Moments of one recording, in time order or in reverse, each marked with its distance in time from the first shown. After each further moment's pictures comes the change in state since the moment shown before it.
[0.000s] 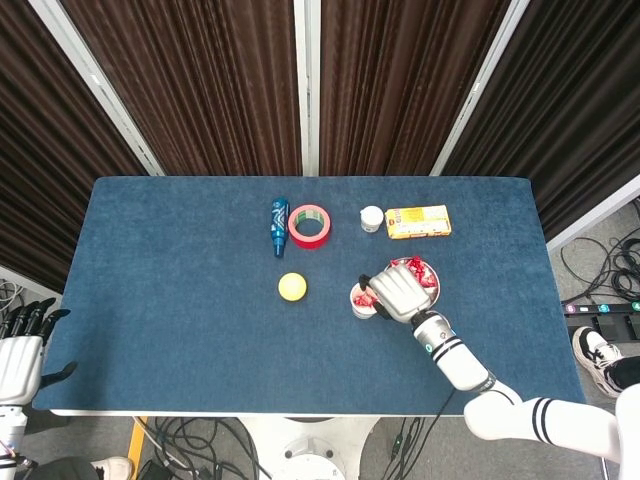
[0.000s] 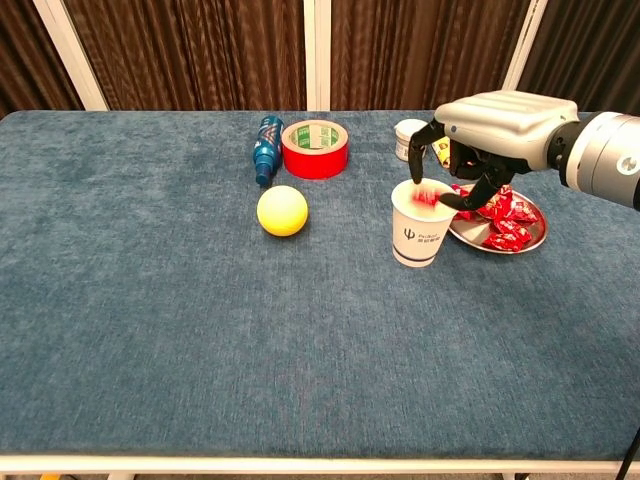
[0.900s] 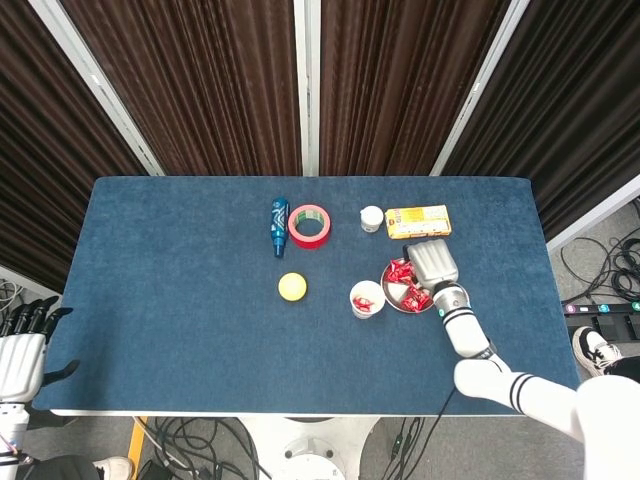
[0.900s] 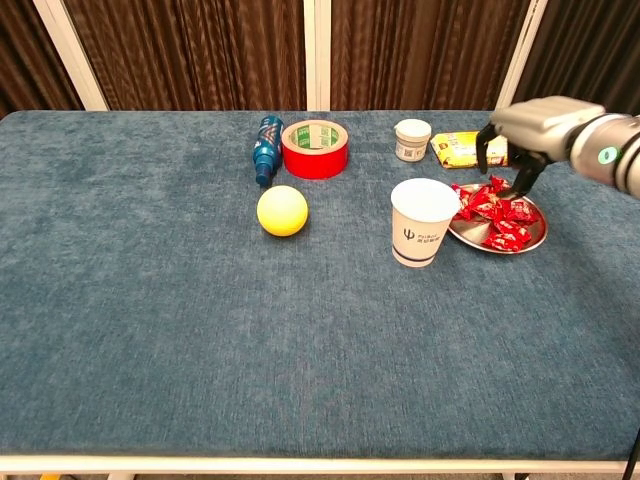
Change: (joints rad) left arm -0.007 -0.001 -0.006 -0.001 0.003 -0.008 -0.001; right arm 0.057 -0.160 0.041 0.412 0.302 -0.098 -0.123
